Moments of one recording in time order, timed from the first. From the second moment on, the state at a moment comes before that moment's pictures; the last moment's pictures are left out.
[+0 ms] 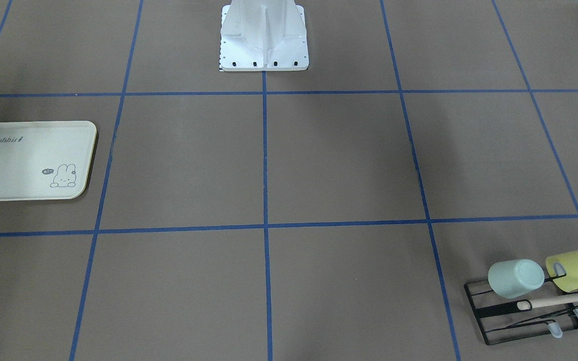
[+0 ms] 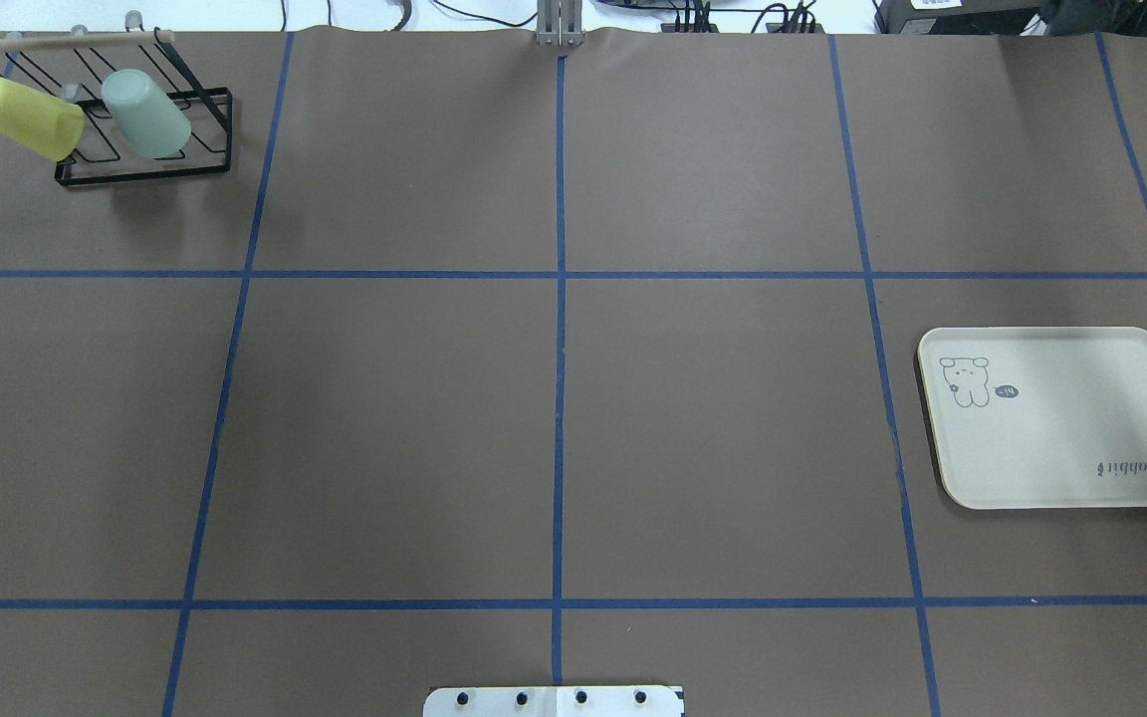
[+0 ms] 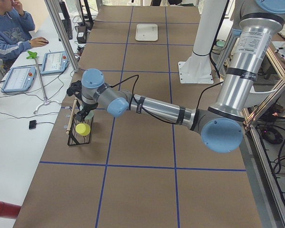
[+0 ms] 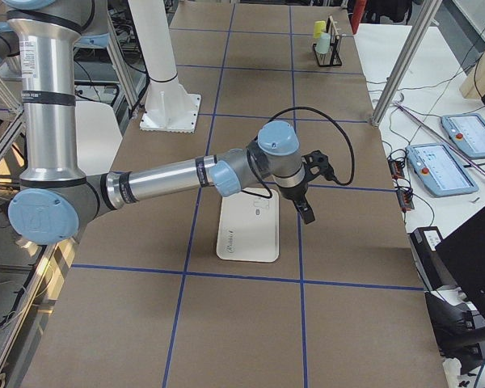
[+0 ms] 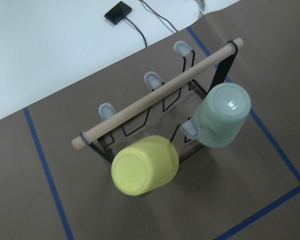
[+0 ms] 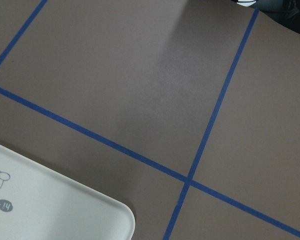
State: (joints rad) left arm -1.41 -1.88 -1.52 -2.02 -2.35 -0.15; right arm 1.43 -1.53 1.83 -1.29 2.30 0.13
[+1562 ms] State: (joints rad) left arm -1.16 -2.15 -1.16 -2.10 -2.11 -0.45; right arm 1.30 -1.45 1.83 -1.29 2.29 0.33
